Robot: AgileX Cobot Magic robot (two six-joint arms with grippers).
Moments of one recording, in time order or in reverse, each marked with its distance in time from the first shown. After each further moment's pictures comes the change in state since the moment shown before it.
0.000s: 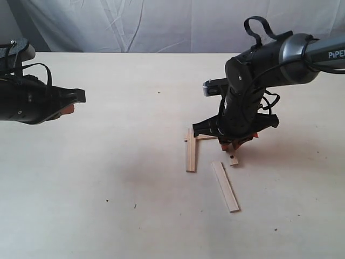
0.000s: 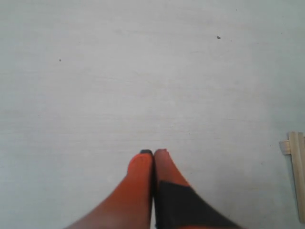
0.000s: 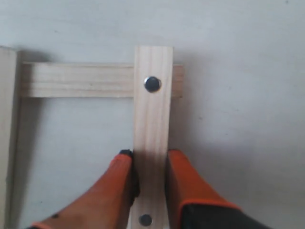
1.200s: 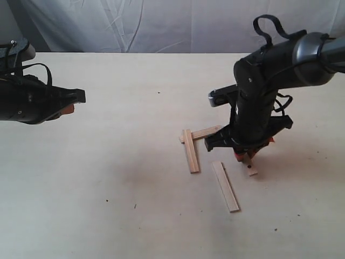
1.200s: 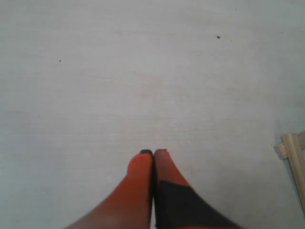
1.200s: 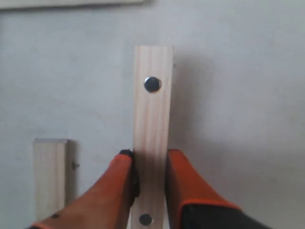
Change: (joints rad) left arm 0.000 0.000 0.000 0.000 0.000 0.005; right arm -0.006 -0.062 0.072 -0.029 0.084 -0.131
